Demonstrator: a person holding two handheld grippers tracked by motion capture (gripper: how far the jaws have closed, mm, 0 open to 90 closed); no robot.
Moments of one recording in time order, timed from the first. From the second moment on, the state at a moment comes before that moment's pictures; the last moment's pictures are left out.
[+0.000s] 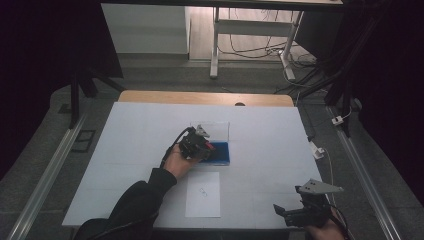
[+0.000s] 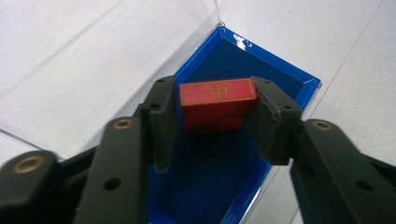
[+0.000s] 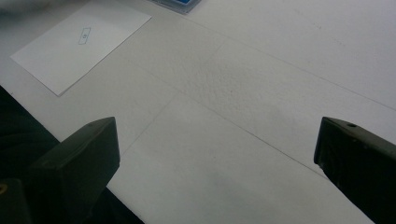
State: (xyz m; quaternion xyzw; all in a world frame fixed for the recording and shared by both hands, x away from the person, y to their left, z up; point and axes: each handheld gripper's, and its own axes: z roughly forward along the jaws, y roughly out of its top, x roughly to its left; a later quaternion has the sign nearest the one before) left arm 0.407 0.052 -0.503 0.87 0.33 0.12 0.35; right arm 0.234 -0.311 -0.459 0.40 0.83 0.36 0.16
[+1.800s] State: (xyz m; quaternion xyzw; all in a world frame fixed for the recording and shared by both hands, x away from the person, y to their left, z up) left arm 0.361 0.103 -0.463 0.84 0.33 0.01 0.44; right arm 0.233 -0.311 -0.458 0.40 0.83 0.36 0.16
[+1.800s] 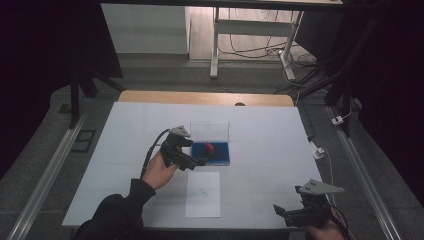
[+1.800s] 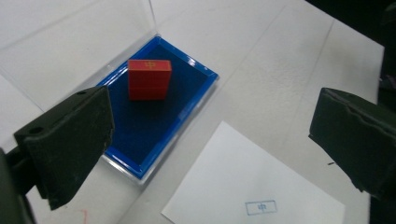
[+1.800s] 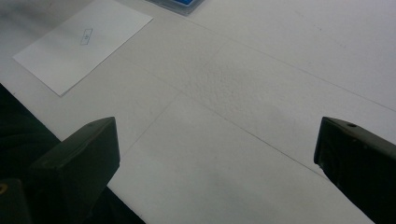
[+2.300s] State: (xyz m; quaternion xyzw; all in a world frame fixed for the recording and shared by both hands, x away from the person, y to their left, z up) left arm 0.327 0.124 -0.454 0.83 0.32 0.02 0.45; right arm 0.234 -0.314 -0.458 0.41 0.82 0.37 0.15
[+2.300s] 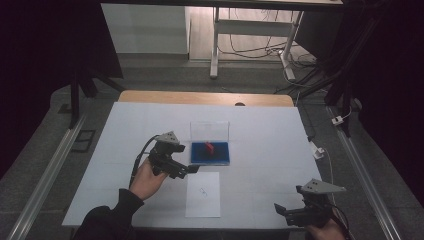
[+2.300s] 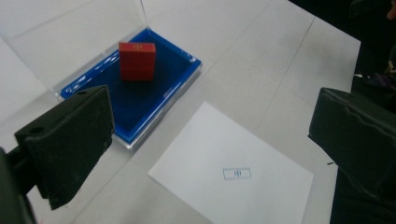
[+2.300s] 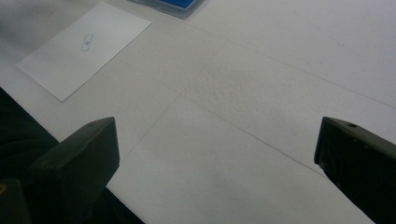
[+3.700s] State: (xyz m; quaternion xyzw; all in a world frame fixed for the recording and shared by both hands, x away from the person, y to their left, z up) left arm 0.227 0.225 -0.462 0.78 0.41 0.06 0.46; right arm 0.234 -0.312 -0.458 0.40 0.83 0.37 0.15
